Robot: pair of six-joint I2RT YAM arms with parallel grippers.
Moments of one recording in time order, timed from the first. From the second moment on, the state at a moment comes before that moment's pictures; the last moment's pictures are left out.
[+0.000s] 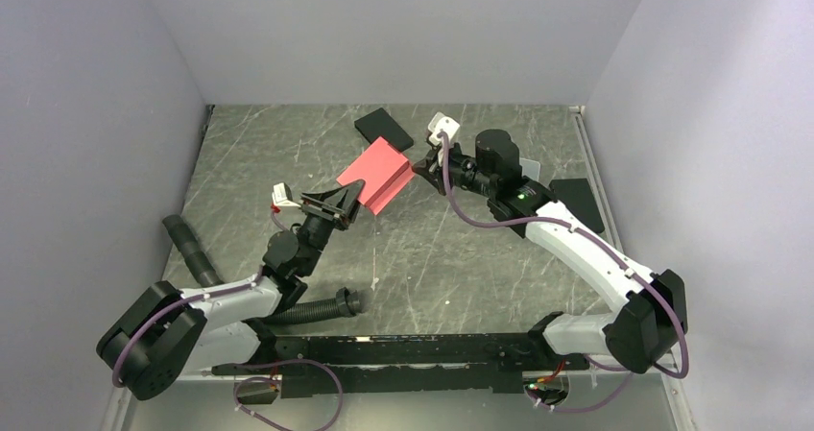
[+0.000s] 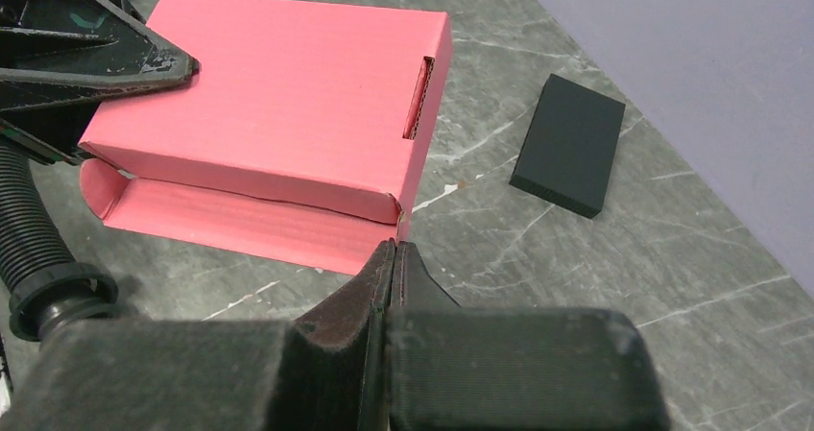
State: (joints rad) left arm -0.68 1.15 0.25 1.20 -0.24 -1.52; right arm 0.60 1.27 1.07 -0.05 -0.39 -0.22
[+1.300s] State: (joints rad) left arm -0.69 1.17 0.23 1.25 -0.28 -1.56; right arm 0.61 1.27 1.04 0.04 -0.40 -0.23
